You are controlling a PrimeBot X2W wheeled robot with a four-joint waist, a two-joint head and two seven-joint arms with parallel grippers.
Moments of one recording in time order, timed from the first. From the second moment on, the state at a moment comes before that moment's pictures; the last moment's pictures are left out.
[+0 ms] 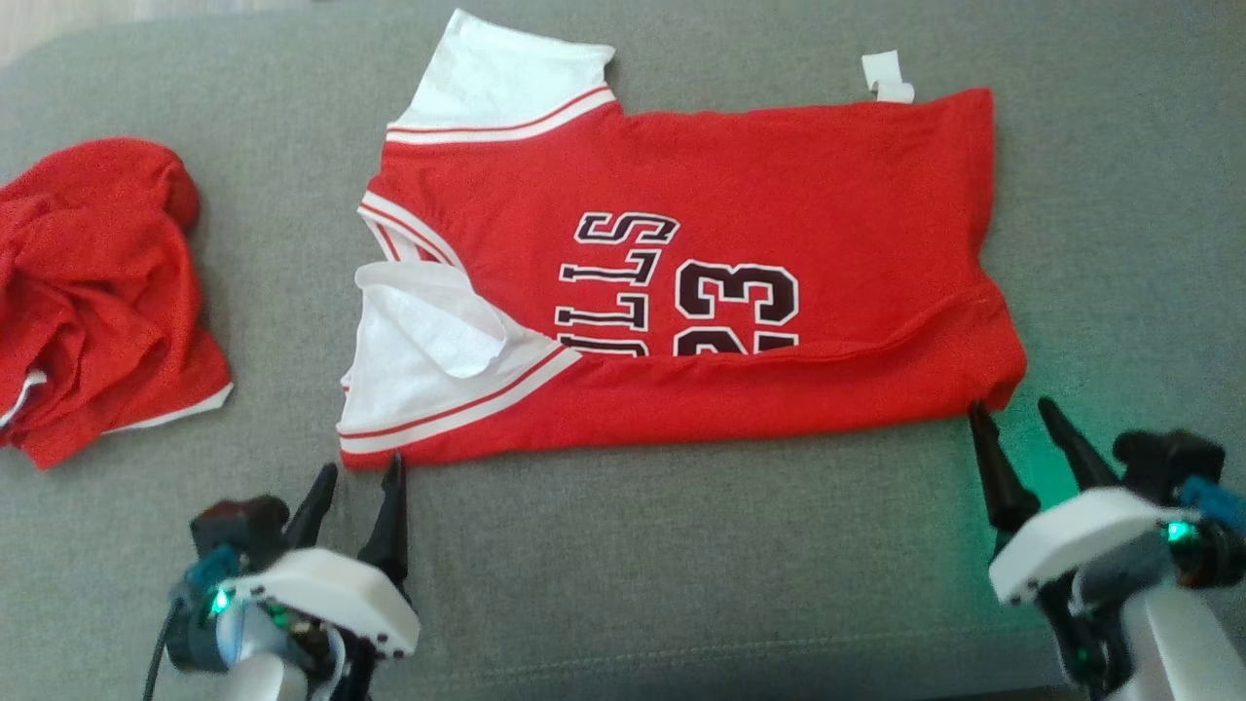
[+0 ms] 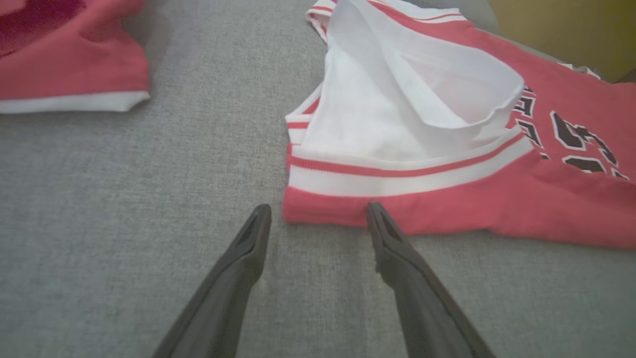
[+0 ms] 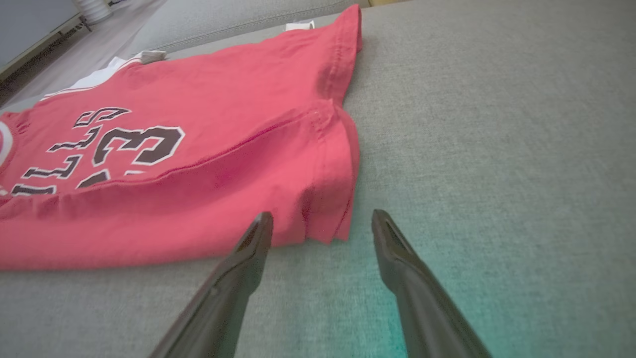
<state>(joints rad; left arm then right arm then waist) -0.01 0.12 -0.21 0.26 -0.40 0.06 -0.08 -0.06 -0.15 0.03 0.27 0.29 0.13 0.06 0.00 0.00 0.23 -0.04</state>
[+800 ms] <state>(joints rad) -0.13 0.13 -0.21 0.32 -0.44 -0.01 -0.09 -0.21 -0.17 0.03 0.35 0.39 0.13 0.19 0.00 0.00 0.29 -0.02</state>
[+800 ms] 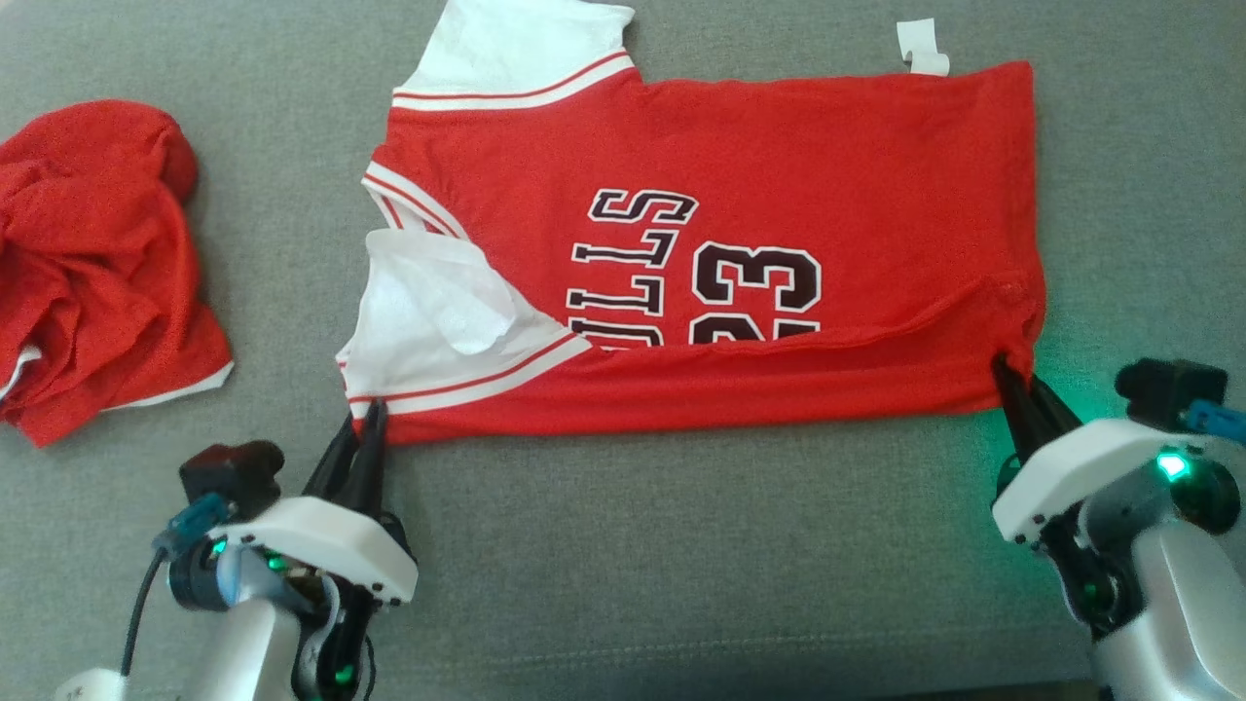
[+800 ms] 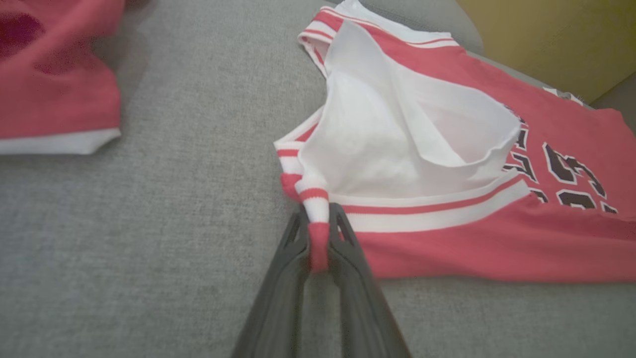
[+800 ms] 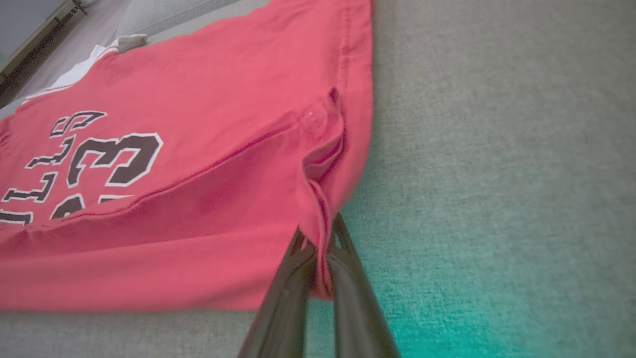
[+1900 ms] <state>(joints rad) 0.16 0.14 -0.20 0.10 -0.49 0.12 -0.02 0.09 -0.18 0.02 0.14 0.39 0.13 0.30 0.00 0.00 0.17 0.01</state>
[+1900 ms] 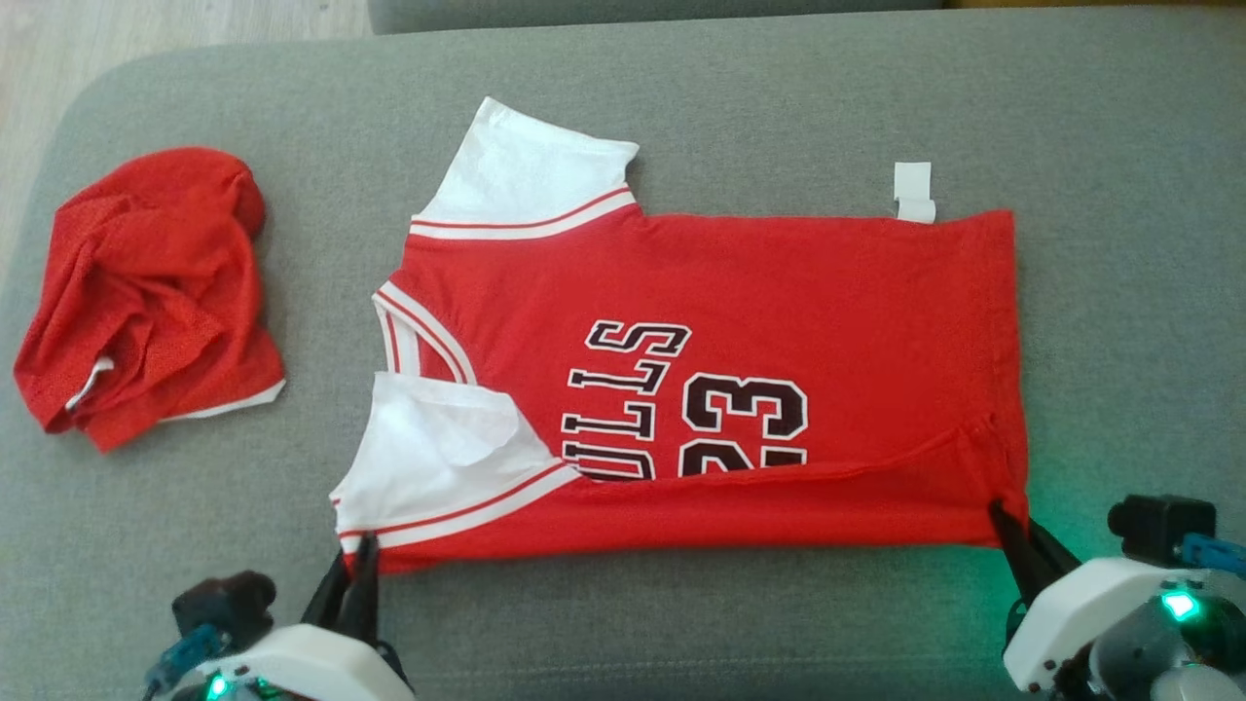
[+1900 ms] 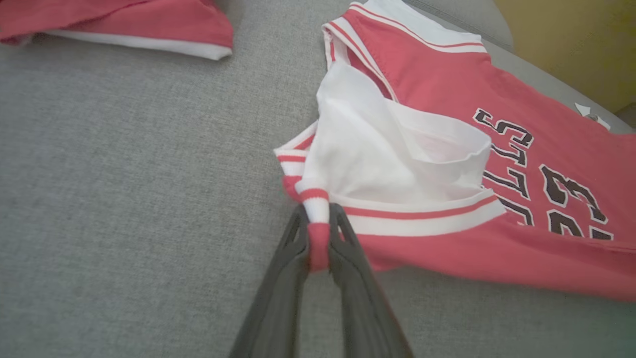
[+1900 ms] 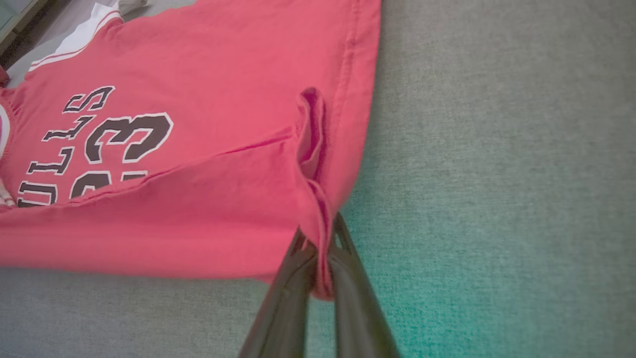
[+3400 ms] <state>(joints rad) -0.04 0.21 -0.25 -0.01 -0.34 0.15 -0.11 0.04 -0.12 0.00 -0.11 0.25 0.13 0.06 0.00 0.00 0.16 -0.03</state>
